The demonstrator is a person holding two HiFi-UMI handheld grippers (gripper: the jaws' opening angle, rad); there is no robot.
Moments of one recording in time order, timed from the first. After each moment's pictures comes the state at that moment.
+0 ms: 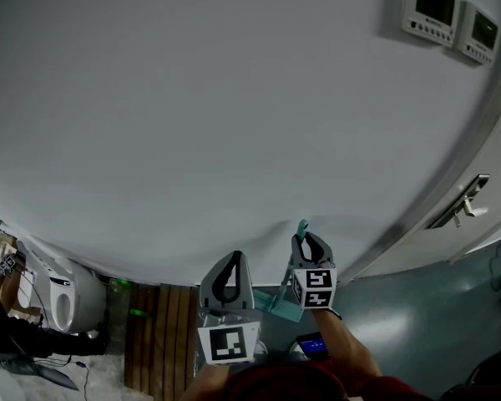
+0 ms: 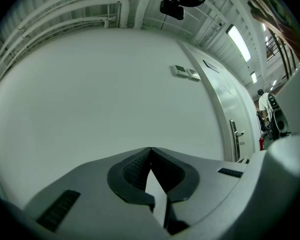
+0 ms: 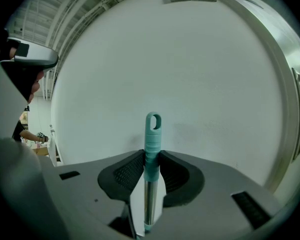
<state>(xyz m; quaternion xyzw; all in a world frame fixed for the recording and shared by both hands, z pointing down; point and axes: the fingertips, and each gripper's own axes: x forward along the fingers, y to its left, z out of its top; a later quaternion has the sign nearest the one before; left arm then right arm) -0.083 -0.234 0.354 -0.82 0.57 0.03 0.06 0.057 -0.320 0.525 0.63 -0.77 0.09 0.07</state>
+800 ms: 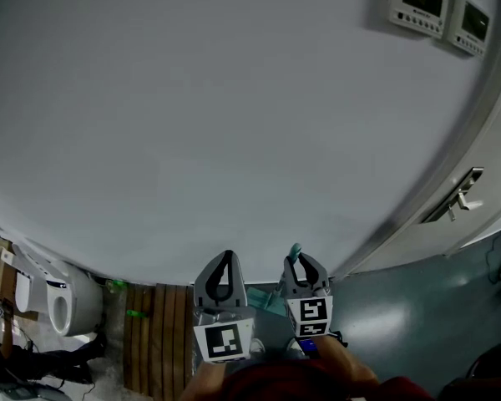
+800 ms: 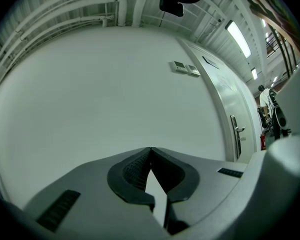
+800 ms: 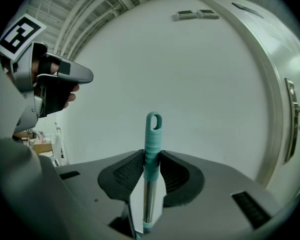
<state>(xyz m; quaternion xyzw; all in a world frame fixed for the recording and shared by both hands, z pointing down) -0.083 -0.235 0.368 -0.82 0.57 0.01 0.06 0.041 -0.252 0.518 0.62 -0.78 0.06 0.07</state>
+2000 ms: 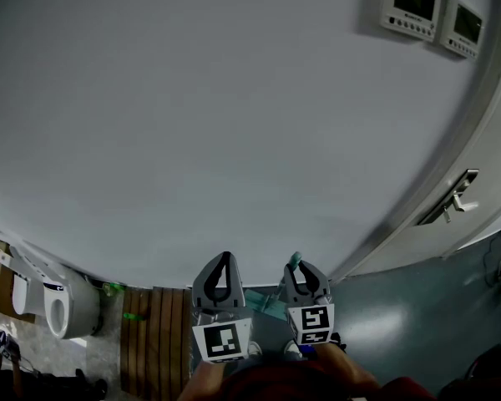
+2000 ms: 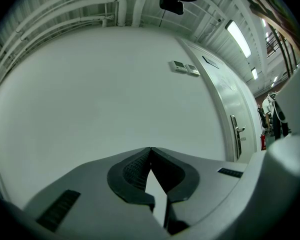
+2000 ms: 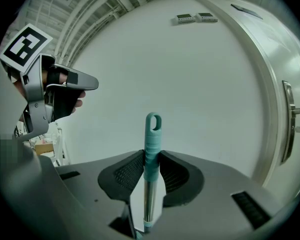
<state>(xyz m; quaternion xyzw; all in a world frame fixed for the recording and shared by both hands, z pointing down) -0.080 -0.233 0.369 -0.82 0.57 0.01 0.06 0.048 -0.233 0.511 0.61 -0.78 0.07 0.07</state>
